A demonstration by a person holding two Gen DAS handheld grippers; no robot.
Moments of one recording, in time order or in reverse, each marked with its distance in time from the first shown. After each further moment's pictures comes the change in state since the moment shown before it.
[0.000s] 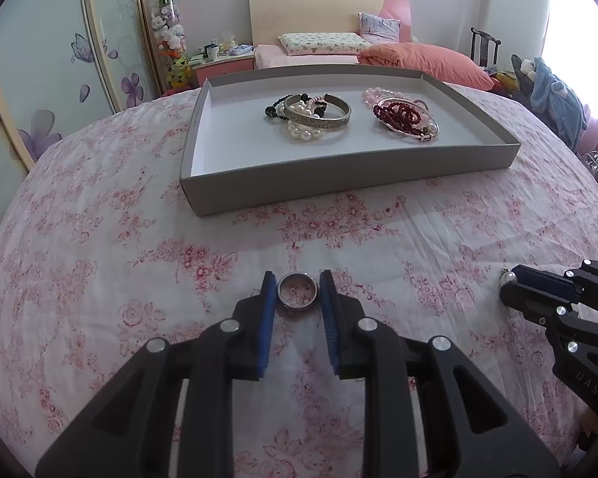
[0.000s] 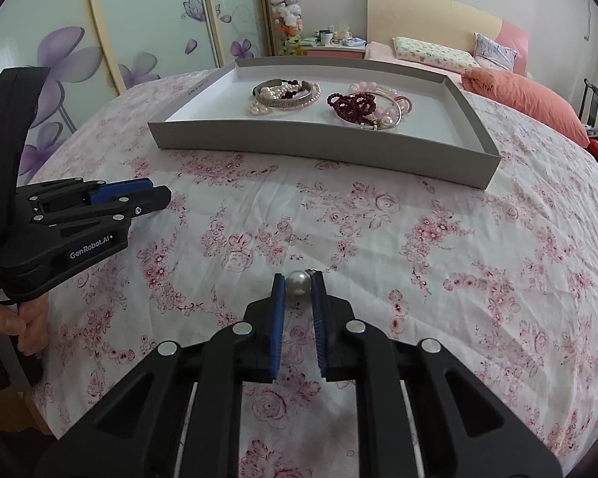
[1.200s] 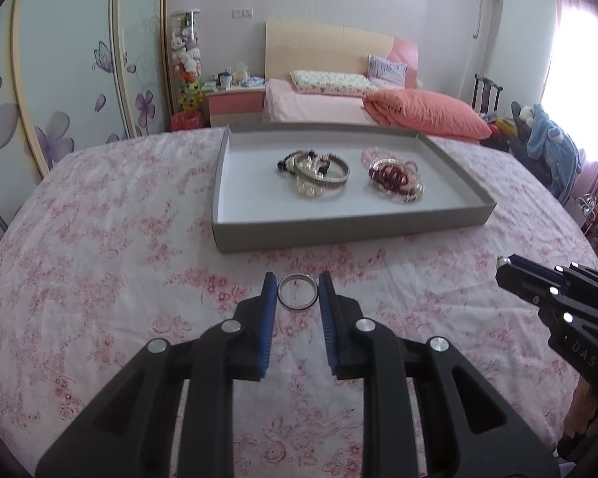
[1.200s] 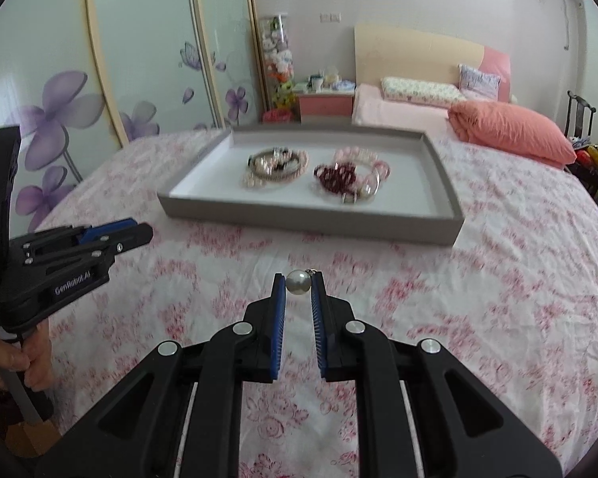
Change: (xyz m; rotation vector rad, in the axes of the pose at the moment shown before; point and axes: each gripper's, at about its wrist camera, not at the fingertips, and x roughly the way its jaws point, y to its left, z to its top) left arm -0.052 0.008 0.011 -0.091 -0.151 -0.026; right arm -0.042 -0.009 0.025 0.033 -0.186 -0.007
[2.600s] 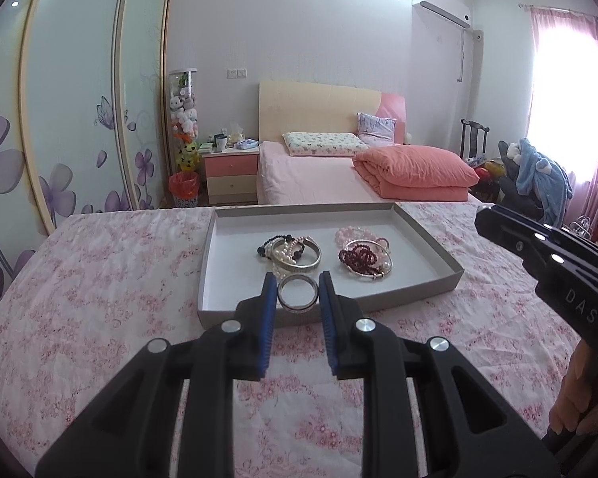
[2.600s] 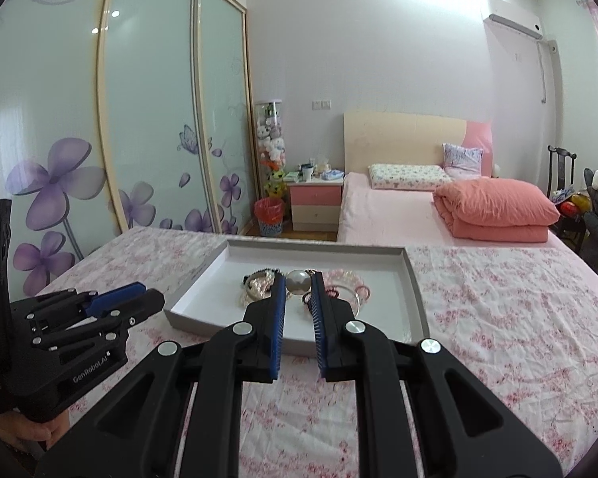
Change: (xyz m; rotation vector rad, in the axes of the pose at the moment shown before) left arm -0.037 -0.030 0.033 0.024 -0.223 -0.003; right arm -0.040 -0.002 0.048 -0.014 -0.330 -0.042
